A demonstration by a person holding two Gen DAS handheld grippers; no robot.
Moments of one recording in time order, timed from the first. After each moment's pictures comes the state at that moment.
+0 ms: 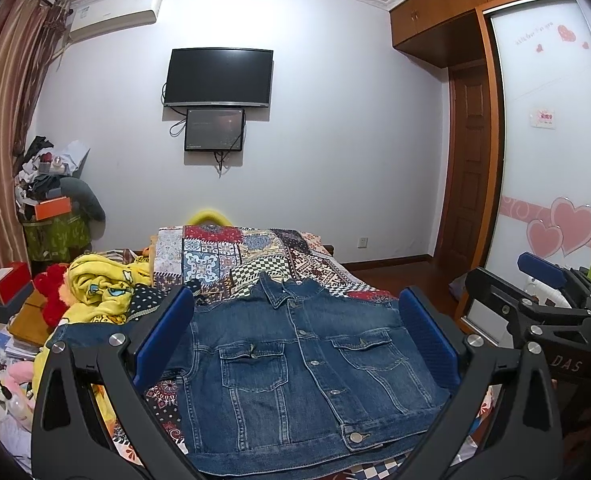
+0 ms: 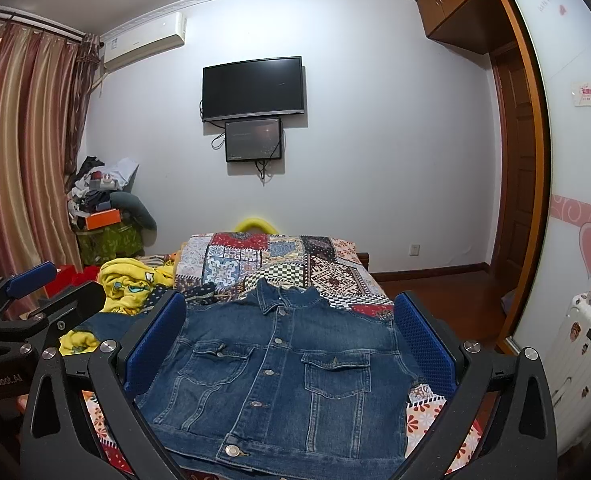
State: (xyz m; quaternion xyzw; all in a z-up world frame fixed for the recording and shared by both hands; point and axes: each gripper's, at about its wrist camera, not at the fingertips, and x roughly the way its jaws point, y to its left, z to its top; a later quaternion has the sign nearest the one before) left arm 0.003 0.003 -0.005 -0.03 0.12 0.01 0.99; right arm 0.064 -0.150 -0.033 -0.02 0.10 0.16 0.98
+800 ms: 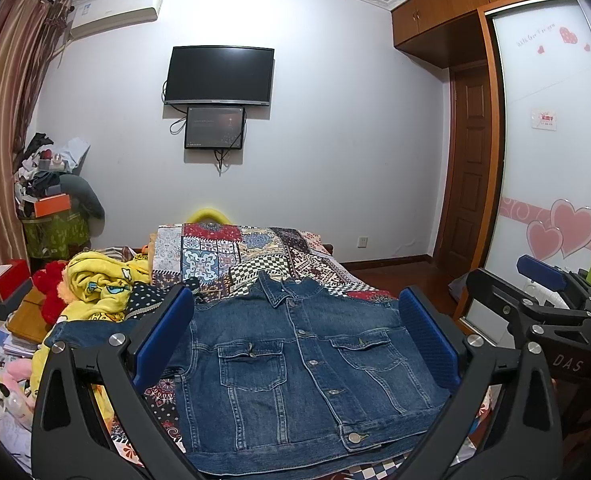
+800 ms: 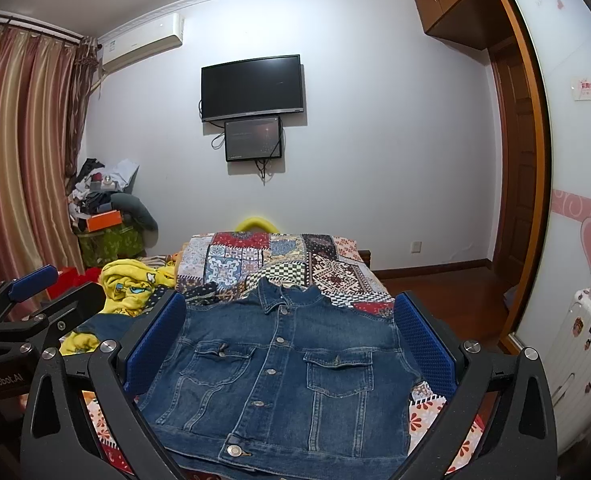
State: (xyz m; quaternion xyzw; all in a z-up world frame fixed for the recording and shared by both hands) left arm 0.006 0.001 -0.006 -0.03 0.12 0.01 0.99; right arm 0.062 -0.151 -0.032 -0.01 0.10 0.17 0.98
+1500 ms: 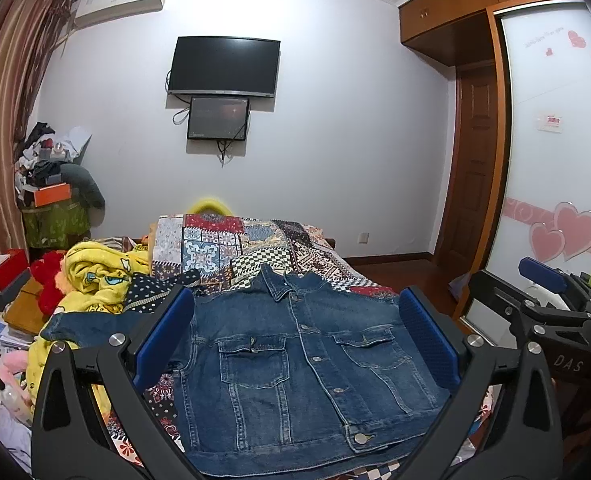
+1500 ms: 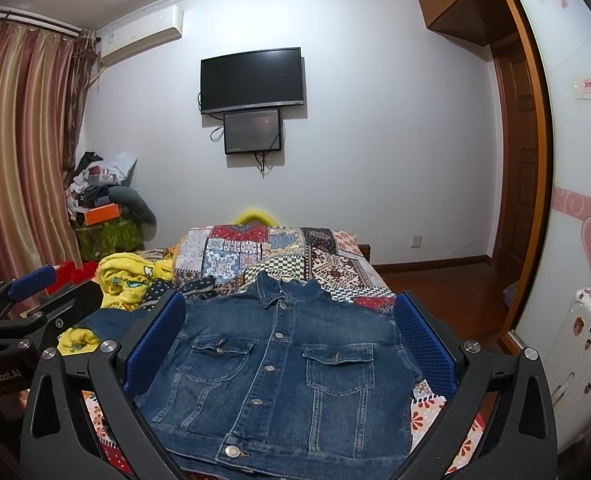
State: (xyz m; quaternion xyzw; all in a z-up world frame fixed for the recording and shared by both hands) left arm 0.021 0.013 -0.012 -0.05 0.14 0.01 0.99; right arm 0.073 -0.144 -0.035 -0.02 0.12 0.16 0.98
